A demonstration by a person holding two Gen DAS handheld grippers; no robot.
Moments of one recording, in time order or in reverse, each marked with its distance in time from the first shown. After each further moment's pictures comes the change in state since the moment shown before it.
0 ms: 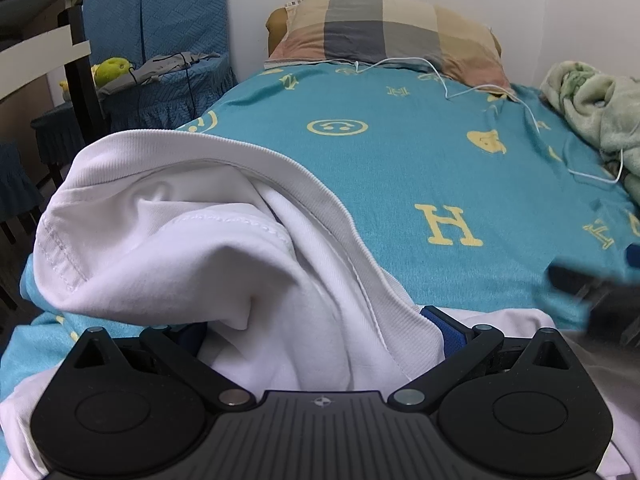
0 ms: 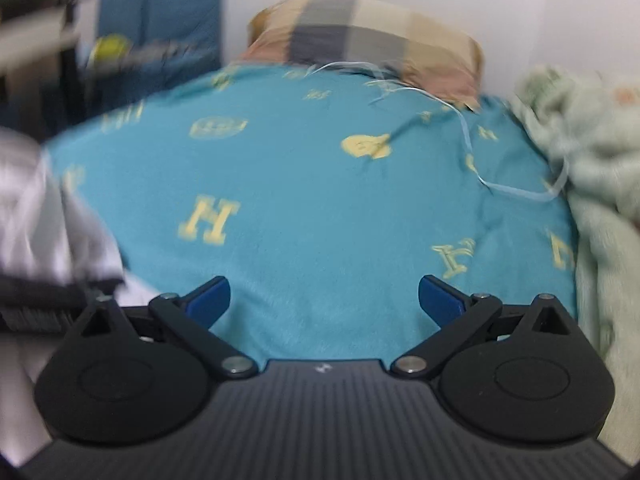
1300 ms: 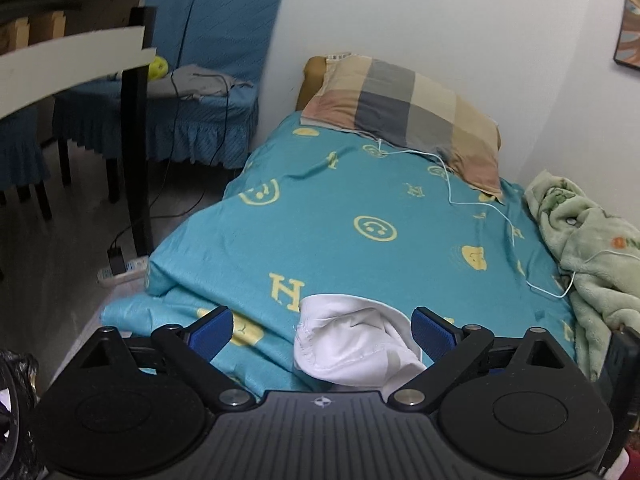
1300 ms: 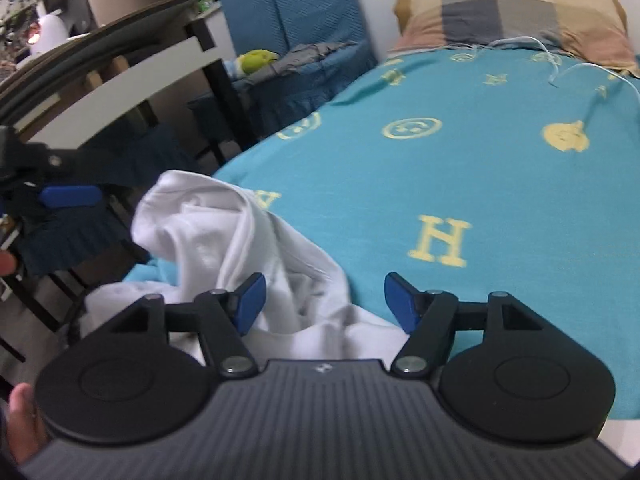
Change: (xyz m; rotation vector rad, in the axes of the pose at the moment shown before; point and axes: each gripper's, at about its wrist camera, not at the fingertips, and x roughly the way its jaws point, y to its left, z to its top) left arm -0.109 0.130 0.056 -0.228 -0.077 -0.155; right arm 0.003 0.055 0.024 0.020 0.078 0.563
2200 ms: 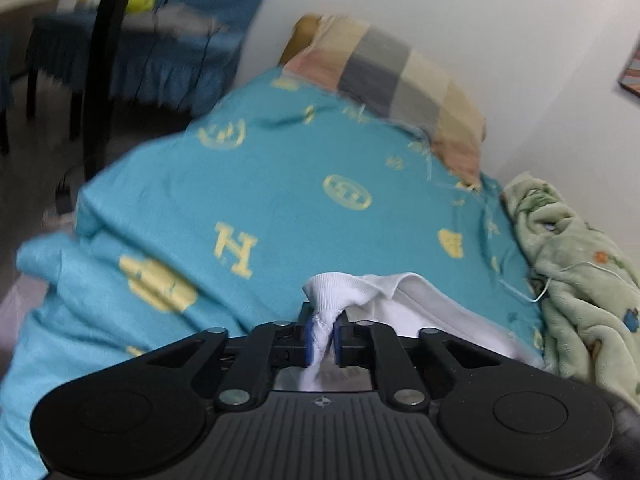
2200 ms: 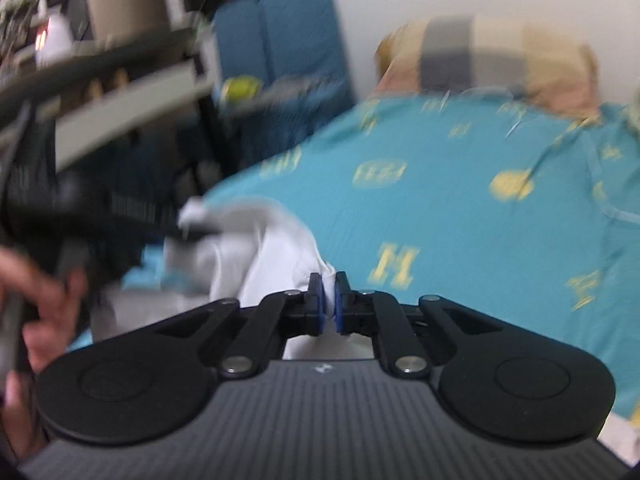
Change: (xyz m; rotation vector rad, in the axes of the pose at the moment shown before) left arm 0.065 0.001 -0.015 -0.113 0.063 -0.146; right arm -0.078 0.011 -0.005 -0.052 -0.144 -0.135
